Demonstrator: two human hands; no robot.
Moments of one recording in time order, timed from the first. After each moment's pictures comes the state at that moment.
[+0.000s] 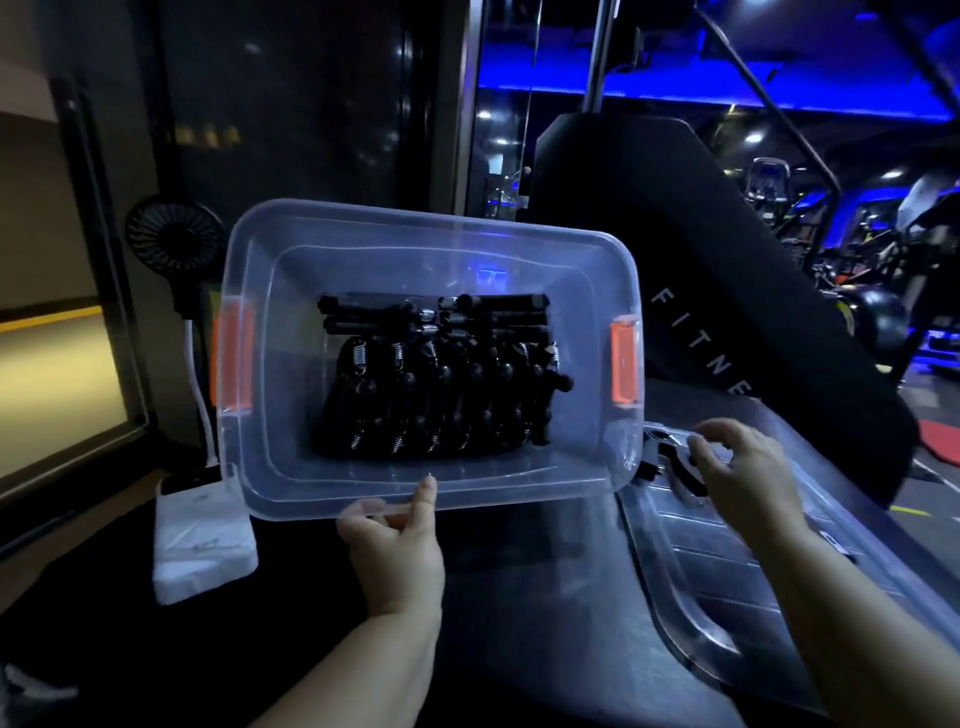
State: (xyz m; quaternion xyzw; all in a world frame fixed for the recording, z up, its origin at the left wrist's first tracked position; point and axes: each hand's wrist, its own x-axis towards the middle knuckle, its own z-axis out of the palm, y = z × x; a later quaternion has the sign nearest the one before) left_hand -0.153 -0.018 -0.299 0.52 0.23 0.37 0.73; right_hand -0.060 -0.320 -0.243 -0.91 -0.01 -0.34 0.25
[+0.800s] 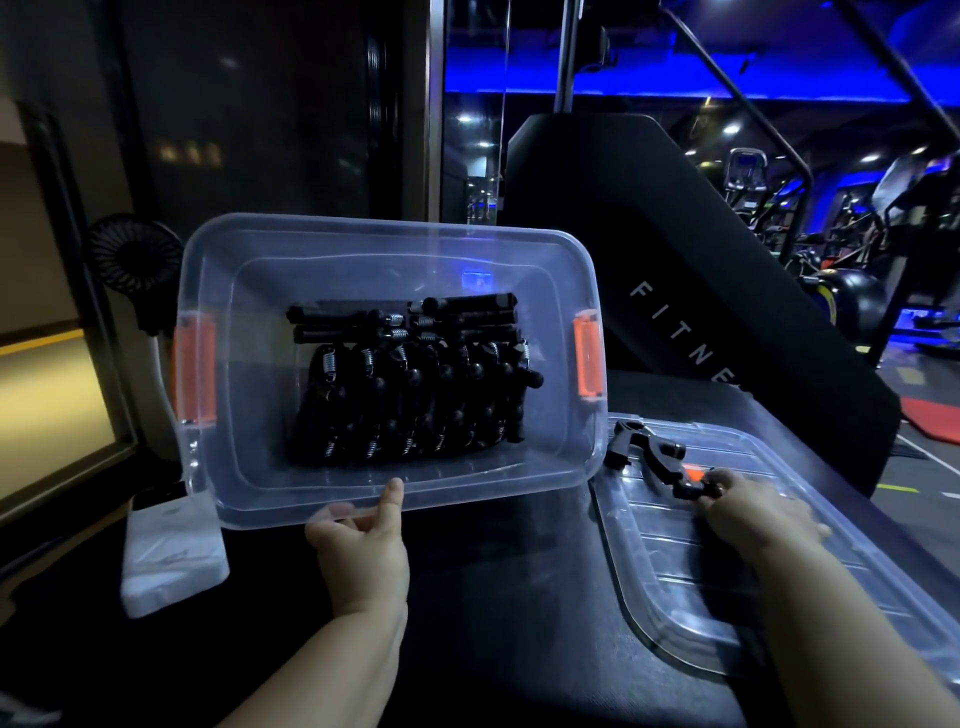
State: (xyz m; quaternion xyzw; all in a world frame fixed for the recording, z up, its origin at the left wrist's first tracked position) left_hand -0.154 -0.019 -0.301 0.54 0.22 0.37 0.72; right_hand -0.077 -0.363 -0.267 -0.96 0.22 -0.05 0.14
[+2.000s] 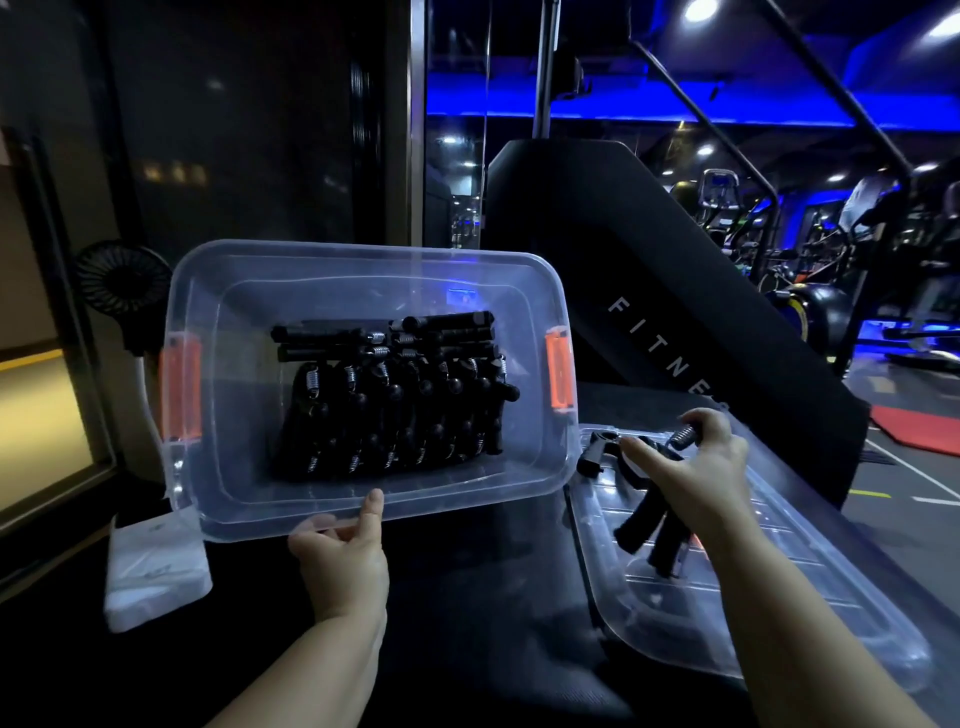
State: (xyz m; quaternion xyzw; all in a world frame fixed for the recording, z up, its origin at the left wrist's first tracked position) left_hand -0.156 -0.020 -0.297 0.54 0.22 0.37 0.72; right_hand -0.118 -0.313 -0.224 -0.83 0.06 -0.31 0.46
